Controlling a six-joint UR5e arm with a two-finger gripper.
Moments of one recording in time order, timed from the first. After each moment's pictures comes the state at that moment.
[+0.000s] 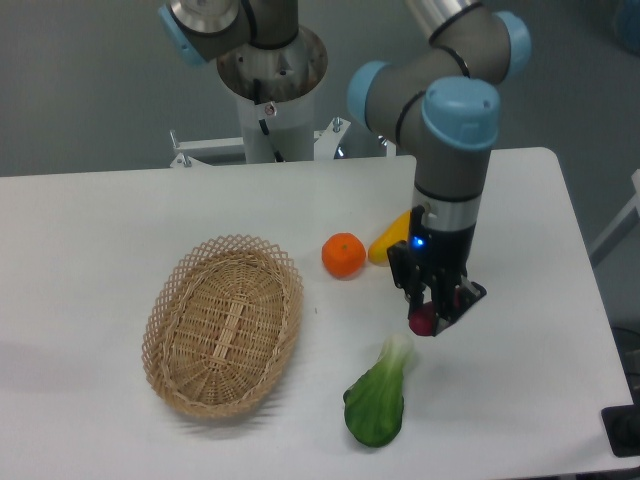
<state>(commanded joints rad) 2.56 -1.85 -1.61 -0.87 1.28 1.30</state>
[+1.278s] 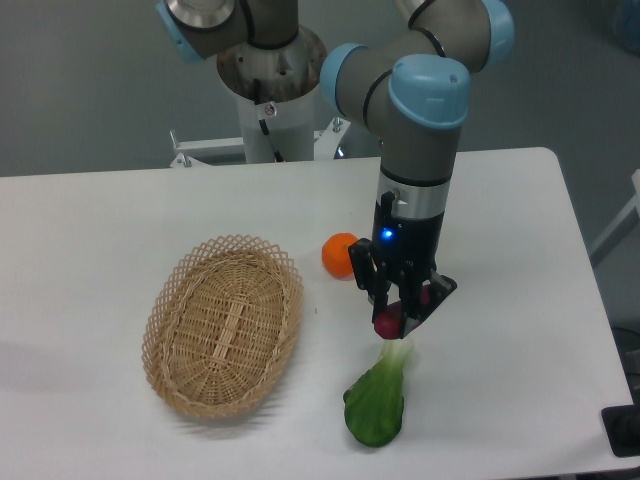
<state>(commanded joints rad) 2.53 -1.86 -1.59 -0.86 1.27 1.21</state>
